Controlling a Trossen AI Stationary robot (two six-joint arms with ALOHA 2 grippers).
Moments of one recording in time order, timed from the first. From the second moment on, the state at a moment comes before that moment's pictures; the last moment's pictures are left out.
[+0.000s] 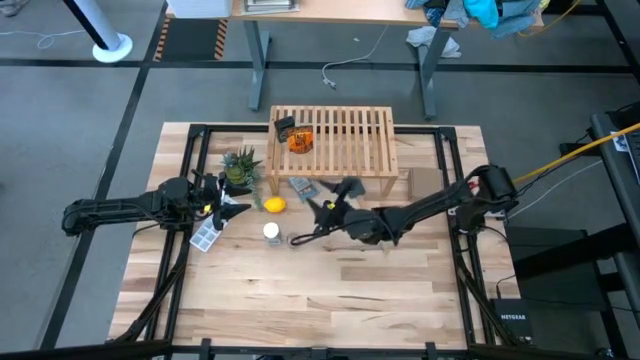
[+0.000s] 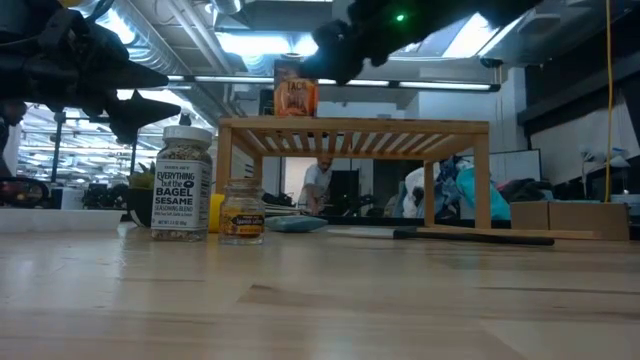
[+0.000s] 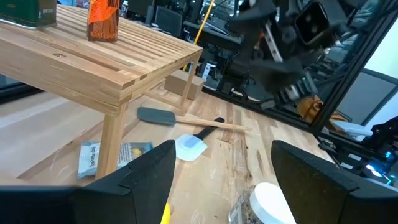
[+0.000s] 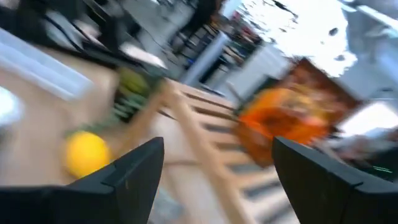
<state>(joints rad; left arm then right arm) 0.15 0.13 0.01 0.06 0.02 -0.32 0.23 1.76 1.03 0.54 0.94 -0.51</state>
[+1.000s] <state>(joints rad) 0.15 0.13 0.01 0.18 0.02 -0.28 -0.18 1.29 0.67 0.46 0.11 -0.47</state>
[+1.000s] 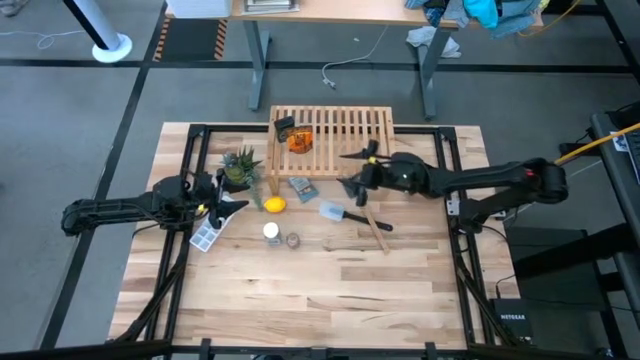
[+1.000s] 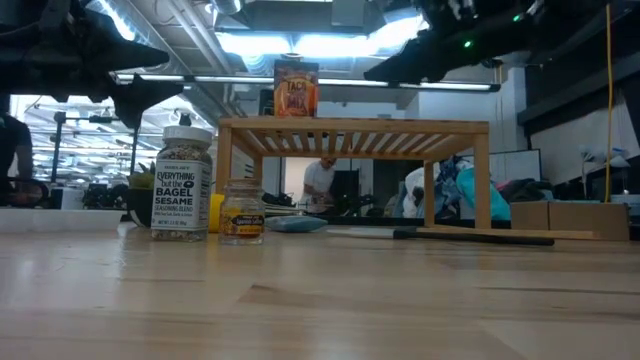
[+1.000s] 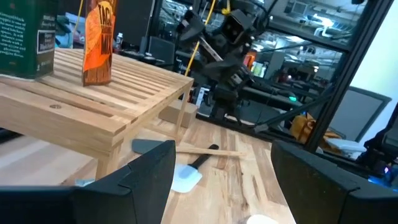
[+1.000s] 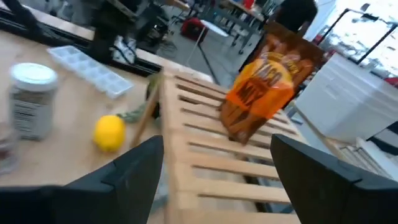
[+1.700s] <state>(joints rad) 0.15 0.13 0.01 0.20 -0.03 -0.26 -0.34 1.44 0.67 0.70 0.08 -0.55</state>
